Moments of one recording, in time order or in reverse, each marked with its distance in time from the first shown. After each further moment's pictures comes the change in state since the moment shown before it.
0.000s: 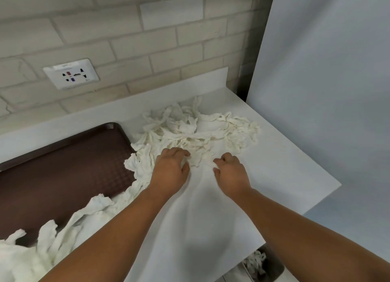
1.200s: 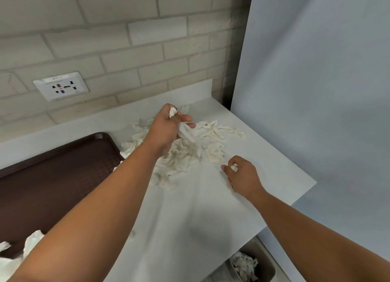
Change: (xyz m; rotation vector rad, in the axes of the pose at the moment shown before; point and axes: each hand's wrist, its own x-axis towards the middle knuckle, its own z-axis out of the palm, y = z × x) left_hand 0.096 0.076 -0.075 -1.128 -0.061 -0.371; right_hand -0.033 0.040 -0.053 0.759 0.117 0.317
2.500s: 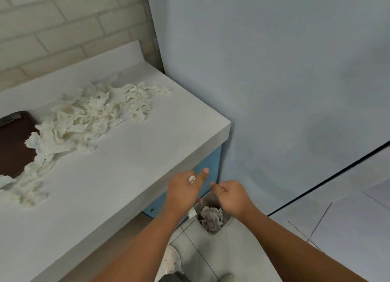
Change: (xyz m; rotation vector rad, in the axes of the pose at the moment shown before) left_hand -0.247 -0.173 0.251 0.491 -0.128 -0.231; right_hand -0.184 0.185 -0.135 -0.032 -0.137 0.214
